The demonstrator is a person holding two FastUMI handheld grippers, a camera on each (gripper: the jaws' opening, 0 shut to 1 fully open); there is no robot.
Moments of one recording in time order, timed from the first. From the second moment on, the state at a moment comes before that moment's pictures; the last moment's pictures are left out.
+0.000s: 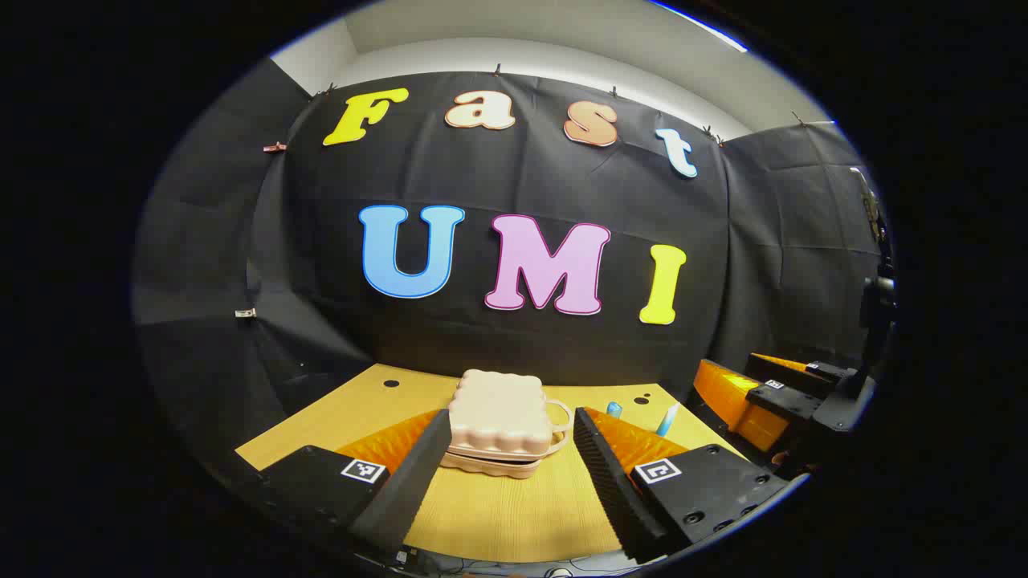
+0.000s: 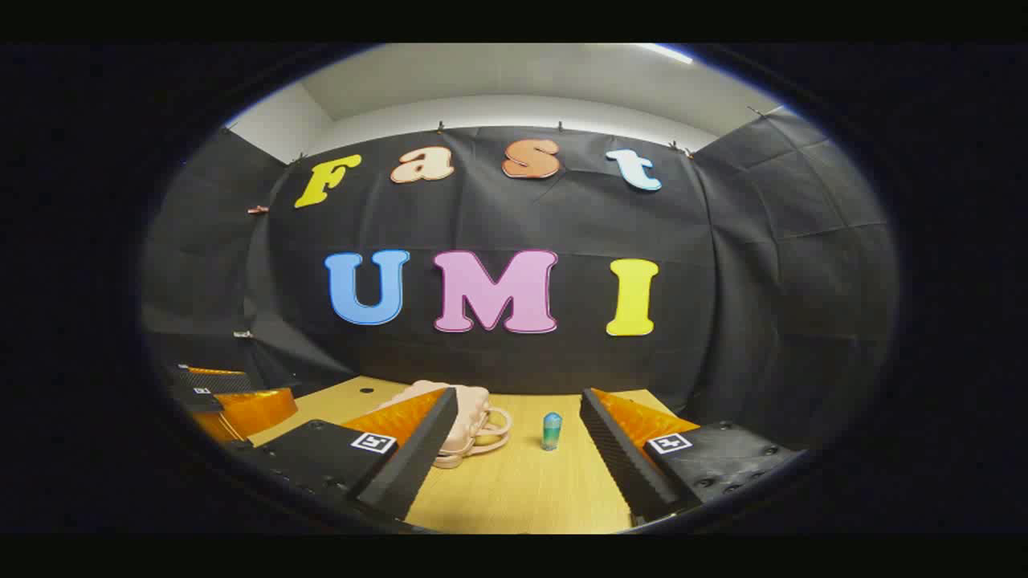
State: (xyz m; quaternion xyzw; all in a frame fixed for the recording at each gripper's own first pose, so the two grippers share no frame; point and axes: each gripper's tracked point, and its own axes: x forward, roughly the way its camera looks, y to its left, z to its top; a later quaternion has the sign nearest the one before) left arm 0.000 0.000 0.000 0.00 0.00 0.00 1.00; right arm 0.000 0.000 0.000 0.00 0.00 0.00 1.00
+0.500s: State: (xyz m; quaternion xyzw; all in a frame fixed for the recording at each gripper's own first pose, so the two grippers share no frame) left arm 0.009 0.024 0.028 0.04 -0.04 0.00 1.00; right arm 0.014 0.008 0.007 0.00 -0.01 0.00 1.00
